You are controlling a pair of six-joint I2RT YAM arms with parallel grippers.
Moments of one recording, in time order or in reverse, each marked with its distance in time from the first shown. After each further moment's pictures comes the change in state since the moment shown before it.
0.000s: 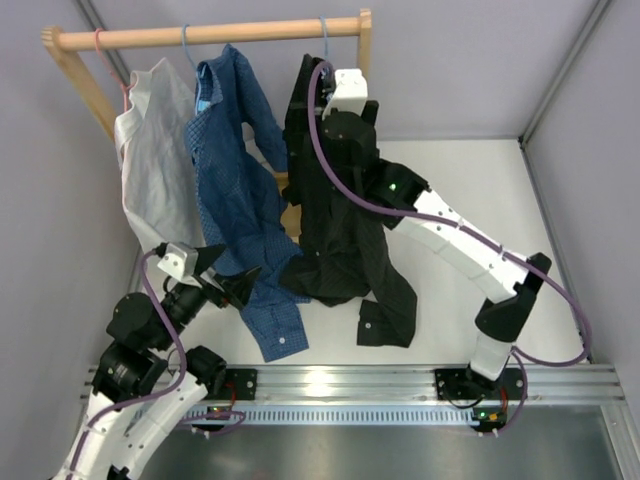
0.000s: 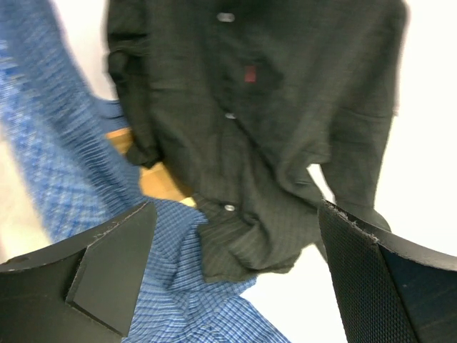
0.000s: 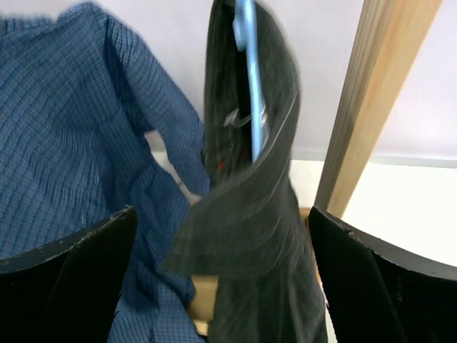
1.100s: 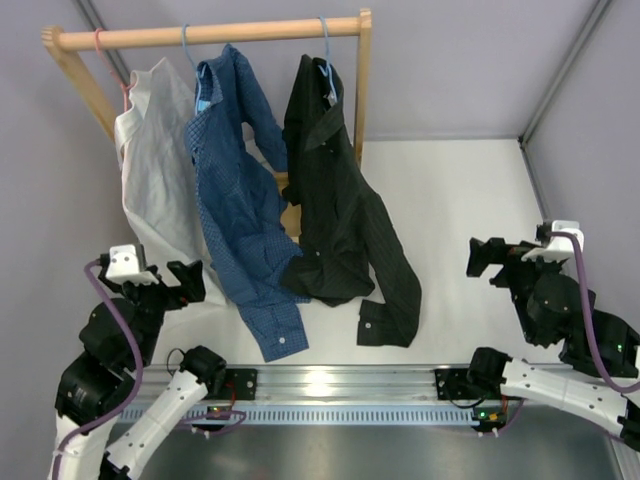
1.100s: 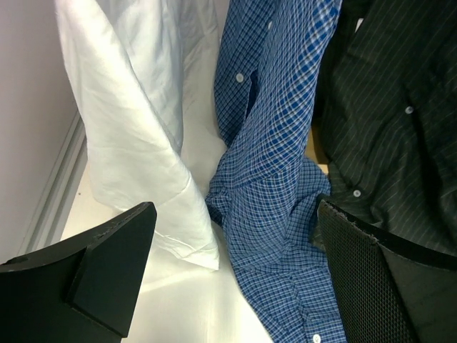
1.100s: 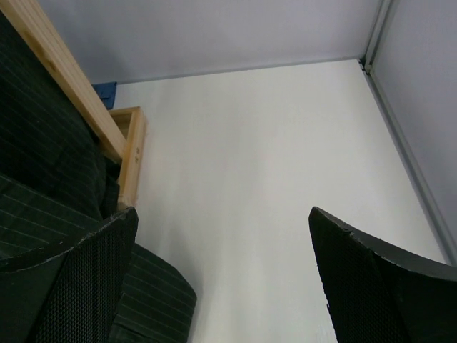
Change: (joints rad) left arm 0.021 0.033 0.266 -0.454 -0.588 -0.116; right arm 0.108 -1.388 -1.135 -0.372 0.285 0.094
